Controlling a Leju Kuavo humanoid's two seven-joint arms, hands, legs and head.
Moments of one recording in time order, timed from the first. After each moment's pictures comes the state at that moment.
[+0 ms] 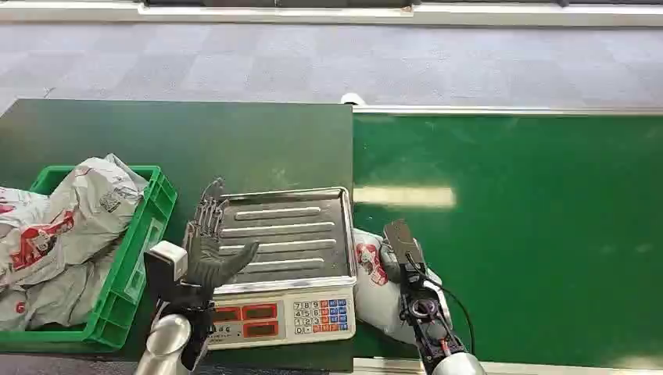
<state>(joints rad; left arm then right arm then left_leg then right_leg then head) -0.11 -0.16 -0.17 -1.42 -0.11 0.09 -0.49 -0.47 0.22 0.05 -0.45 0.46 -0.10 -0.19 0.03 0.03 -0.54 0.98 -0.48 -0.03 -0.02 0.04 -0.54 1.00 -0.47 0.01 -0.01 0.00</state>
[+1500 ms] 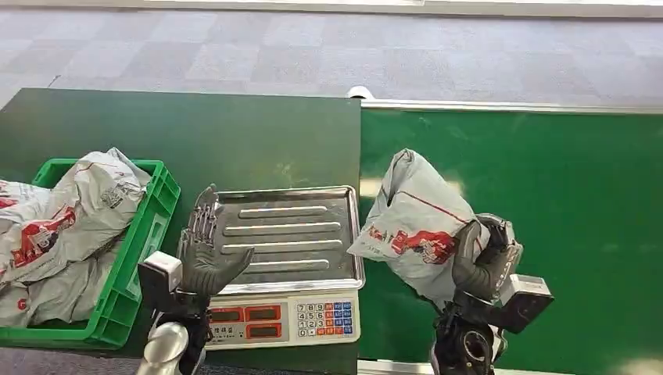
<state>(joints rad) -0.07 -0.17 -0.15 -1.44 -0.11 0.12 -0.54 -0.07 0.25 0.11 -1.42 -0.02 -0.19 -0.68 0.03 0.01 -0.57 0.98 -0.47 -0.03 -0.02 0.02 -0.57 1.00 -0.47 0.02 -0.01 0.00</state>
